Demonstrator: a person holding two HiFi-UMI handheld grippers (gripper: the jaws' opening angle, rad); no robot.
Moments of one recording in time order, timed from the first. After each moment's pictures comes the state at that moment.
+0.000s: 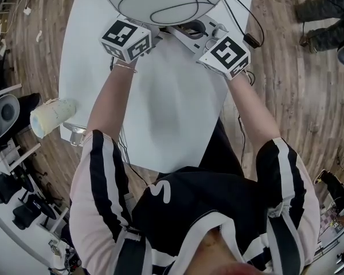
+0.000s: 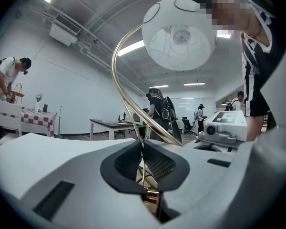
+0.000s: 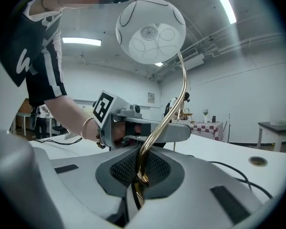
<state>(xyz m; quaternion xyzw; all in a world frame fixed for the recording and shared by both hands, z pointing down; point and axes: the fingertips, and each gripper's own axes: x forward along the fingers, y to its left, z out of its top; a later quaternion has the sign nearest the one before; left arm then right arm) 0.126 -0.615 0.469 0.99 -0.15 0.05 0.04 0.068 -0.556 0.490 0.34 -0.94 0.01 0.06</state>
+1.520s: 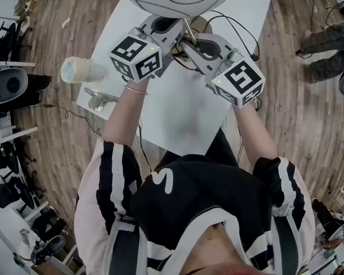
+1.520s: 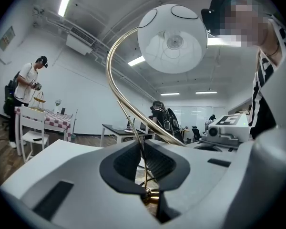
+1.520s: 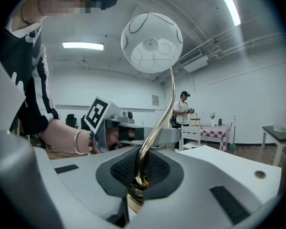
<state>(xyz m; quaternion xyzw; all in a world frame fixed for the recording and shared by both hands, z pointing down) 0.016 -0.504 0.350 0.97 -0.22 0.02 0.08 -0.020 -0.441 0.363 0.32 -0.95 0.02 0.05</state>
